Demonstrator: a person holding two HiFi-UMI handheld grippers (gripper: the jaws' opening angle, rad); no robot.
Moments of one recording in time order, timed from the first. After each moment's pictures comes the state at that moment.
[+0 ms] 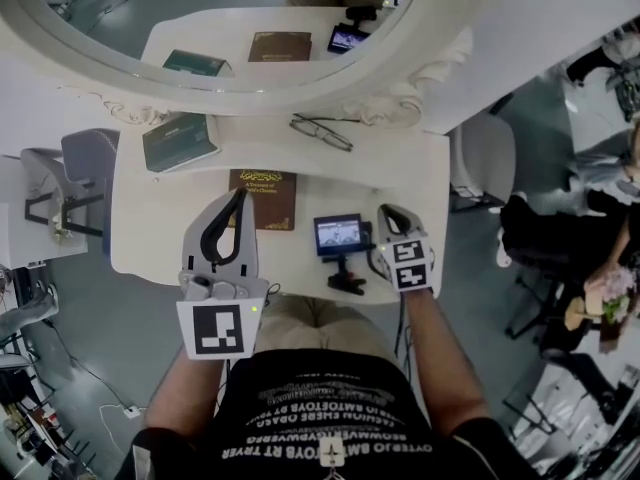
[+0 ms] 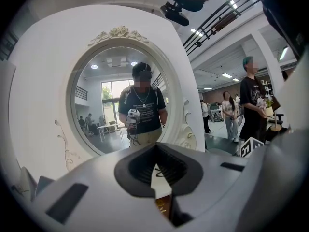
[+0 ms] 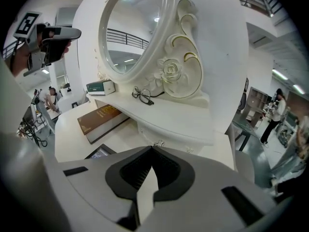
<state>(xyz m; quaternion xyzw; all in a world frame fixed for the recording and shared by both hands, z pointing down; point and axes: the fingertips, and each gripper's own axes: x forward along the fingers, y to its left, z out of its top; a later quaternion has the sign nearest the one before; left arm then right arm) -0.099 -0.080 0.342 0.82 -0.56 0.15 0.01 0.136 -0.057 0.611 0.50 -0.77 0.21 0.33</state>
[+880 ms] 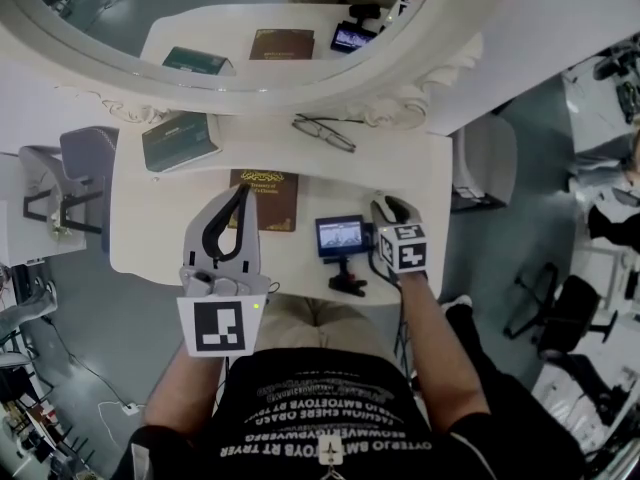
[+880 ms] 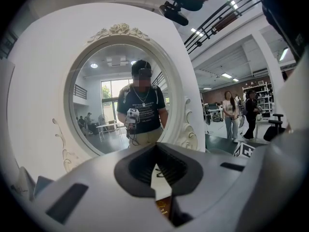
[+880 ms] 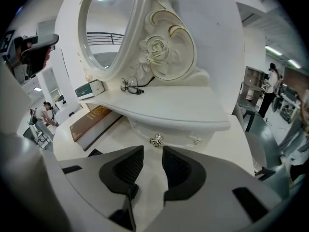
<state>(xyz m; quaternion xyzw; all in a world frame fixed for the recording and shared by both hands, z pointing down) -0.100 -0.091 0.345 0.82 -0.55 0.15 0.02 0.144 -0.076 0.656 0.51 -0.75 0.29 0.32</state>
